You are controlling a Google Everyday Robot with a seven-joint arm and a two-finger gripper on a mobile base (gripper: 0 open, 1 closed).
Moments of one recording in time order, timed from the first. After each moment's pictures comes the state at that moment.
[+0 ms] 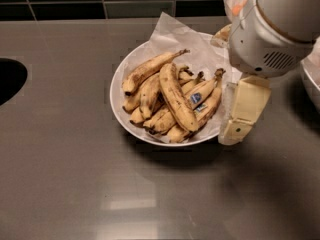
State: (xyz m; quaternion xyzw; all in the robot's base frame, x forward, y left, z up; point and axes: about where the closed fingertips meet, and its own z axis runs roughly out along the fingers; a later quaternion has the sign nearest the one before) arm 0.419 -0.105 0.981 -0.67 0.71 0.01 0.20
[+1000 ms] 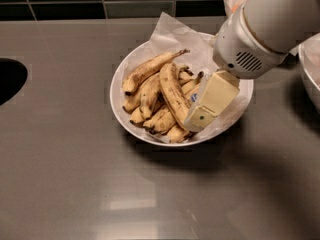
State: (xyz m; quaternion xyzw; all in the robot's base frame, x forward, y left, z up) arm 0.448 -0.081 0.972 -0.57 0.78 0.06 0.26
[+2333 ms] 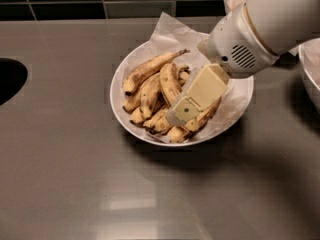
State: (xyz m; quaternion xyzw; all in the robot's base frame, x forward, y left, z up) arm 0.441 -0.051 0.981 -0.53 0.78 0.17 0.29
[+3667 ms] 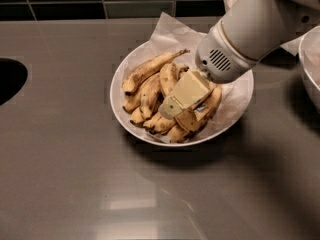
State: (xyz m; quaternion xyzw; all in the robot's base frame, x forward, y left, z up) arm 0.459 -0.056 0.945 -0.44 0.86 0.15 0.22
